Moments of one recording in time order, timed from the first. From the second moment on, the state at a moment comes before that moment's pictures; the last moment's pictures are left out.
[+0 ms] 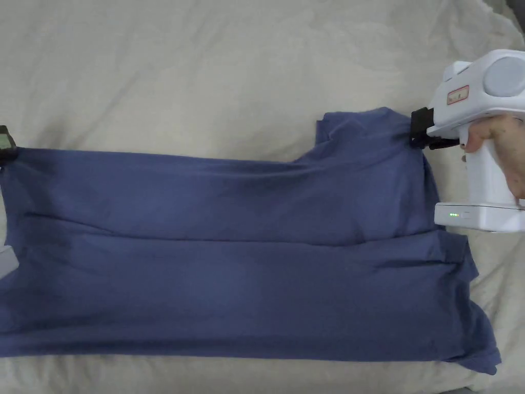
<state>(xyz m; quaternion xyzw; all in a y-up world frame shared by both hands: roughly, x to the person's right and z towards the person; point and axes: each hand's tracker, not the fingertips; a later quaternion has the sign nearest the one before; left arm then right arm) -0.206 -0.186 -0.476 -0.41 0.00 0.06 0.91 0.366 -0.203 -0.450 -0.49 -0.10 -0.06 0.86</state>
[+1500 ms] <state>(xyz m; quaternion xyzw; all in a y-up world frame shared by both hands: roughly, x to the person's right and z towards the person) -0.300 -0.180 -0.292 -0.30 0.08 0.04 0.95 0.323 -0.172 -0.147 -0.35 -0.16 -0.04 0.92</state>
